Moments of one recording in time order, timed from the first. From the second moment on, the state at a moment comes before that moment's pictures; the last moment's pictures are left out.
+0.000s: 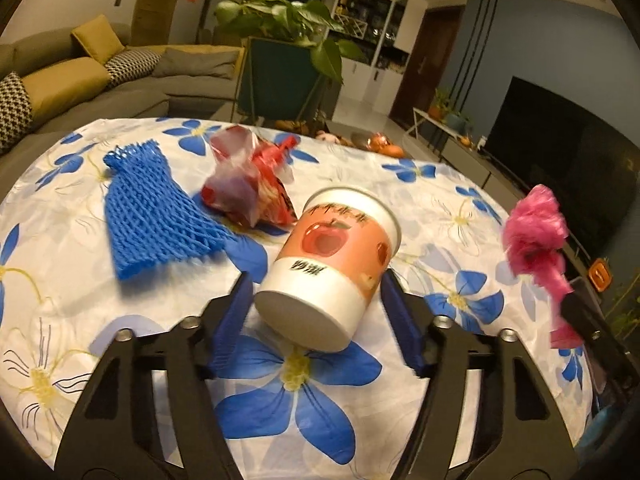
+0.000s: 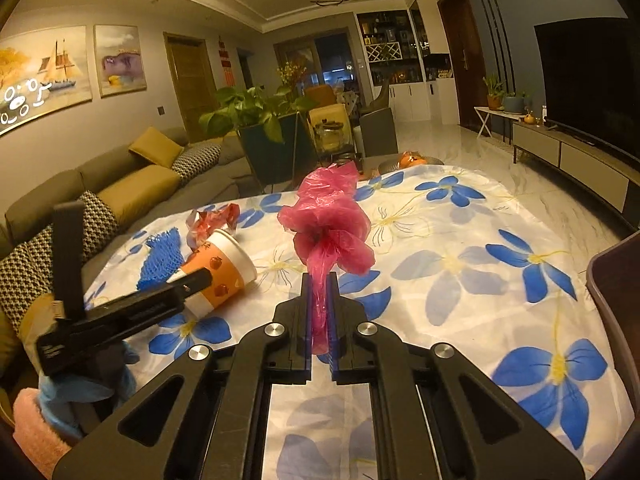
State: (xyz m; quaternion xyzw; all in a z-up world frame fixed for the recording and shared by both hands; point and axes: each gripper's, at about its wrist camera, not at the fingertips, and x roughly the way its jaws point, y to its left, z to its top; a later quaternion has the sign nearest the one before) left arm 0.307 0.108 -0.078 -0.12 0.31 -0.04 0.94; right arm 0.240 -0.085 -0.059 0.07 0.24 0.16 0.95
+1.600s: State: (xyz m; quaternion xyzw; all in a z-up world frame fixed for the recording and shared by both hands) left arm 0.208 -0.059 -0.007 -0.07 0.21 -0.12 0.97; right arm 0.149 -0.224 -0.021 0.09 0.17 0.07 0.98
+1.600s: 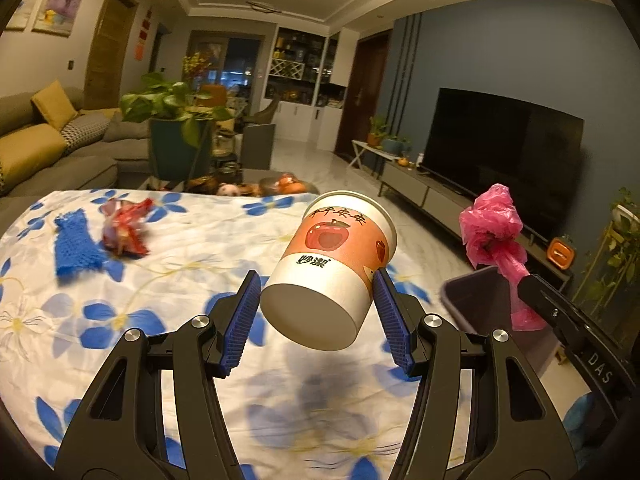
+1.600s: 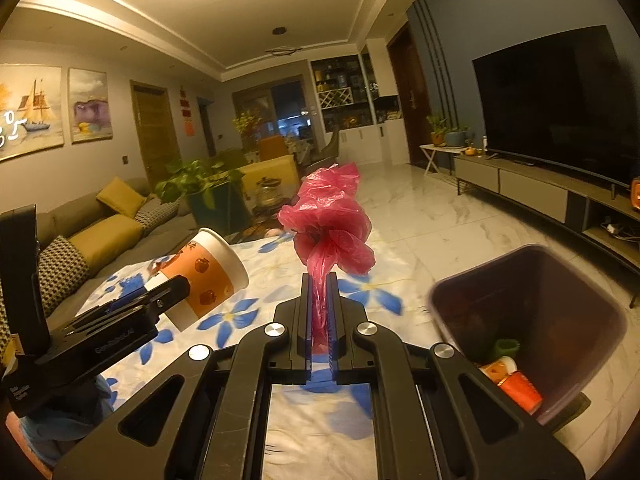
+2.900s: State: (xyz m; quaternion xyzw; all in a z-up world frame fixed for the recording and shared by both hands) left arm 0.225 -0.236 -0.014 -0.04 0.22 -0.27 0.94; right arm 0.136 -0.336 -0.026 0.09 0.15 -0.08 0.98
